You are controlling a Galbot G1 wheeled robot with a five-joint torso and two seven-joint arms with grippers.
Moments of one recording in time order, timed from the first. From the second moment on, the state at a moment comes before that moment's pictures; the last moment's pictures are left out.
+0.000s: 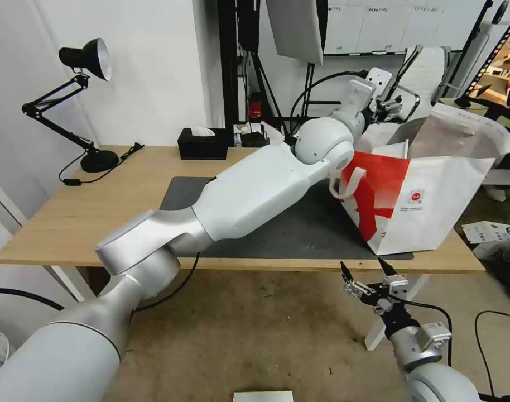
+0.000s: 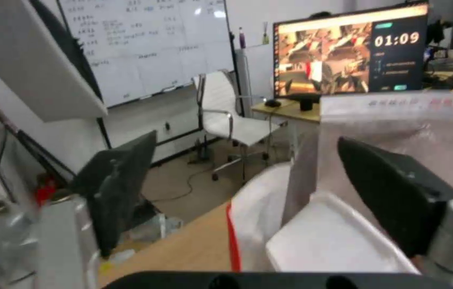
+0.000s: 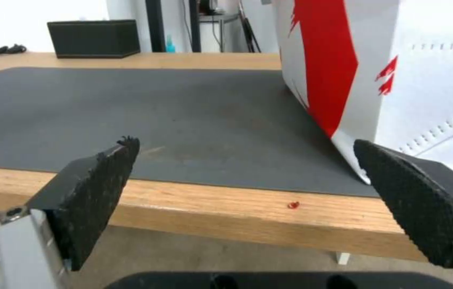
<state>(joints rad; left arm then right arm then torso) -0.12 -1.54 0.54 -1.29 -0.84 0.33 -0.34 -1.63 0.99 0.48 2.06 0.48 0.11 0.15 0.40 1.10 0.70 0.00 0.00</state>
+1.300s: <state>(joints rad) 1.53 -1.12 -0.41 -2.23 -0.36 0.11 -0.23 -1.63 0.99 0.48 2.06 0.48 0.11 0.15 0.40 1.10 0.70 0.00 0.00</state>
